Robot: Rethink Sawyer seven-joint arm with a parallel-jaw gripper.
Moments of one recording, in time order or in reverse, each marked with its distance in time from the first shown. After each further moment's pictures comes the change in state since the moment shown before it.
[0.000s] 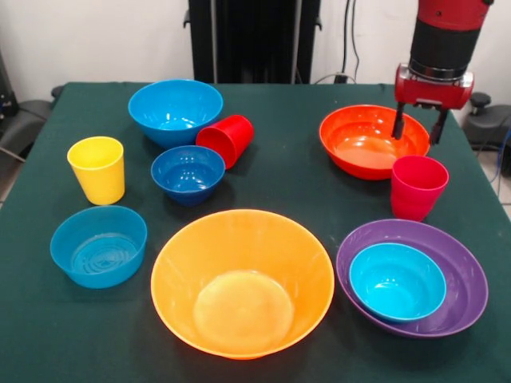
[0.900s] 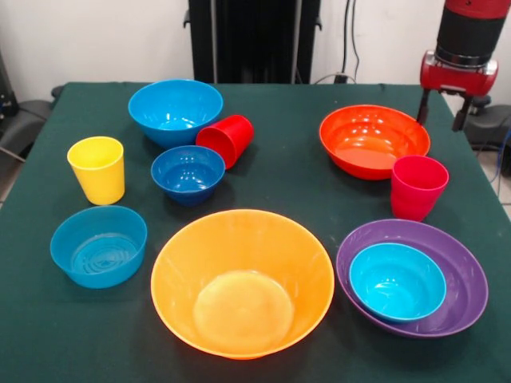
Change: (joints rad) arm 0.074 -0.014 0.005 0.051 0.044 -0.034 0.131
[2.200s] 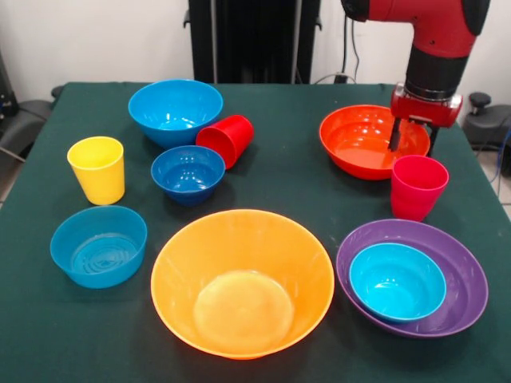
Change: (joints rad) arm -0.035 0.134 0.012 0.000 0.001 -0.145 0.000
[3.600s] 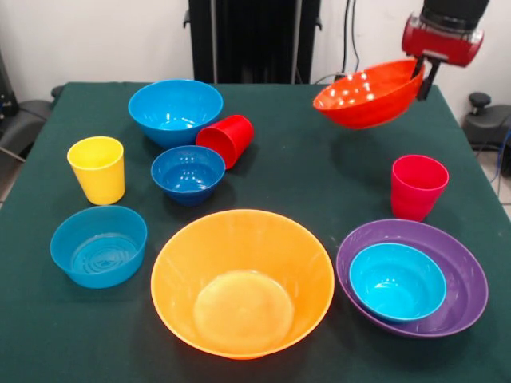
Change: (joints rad) arm 0.139 -0.223 -0.207 -0.029 0.000 0.335 0.000
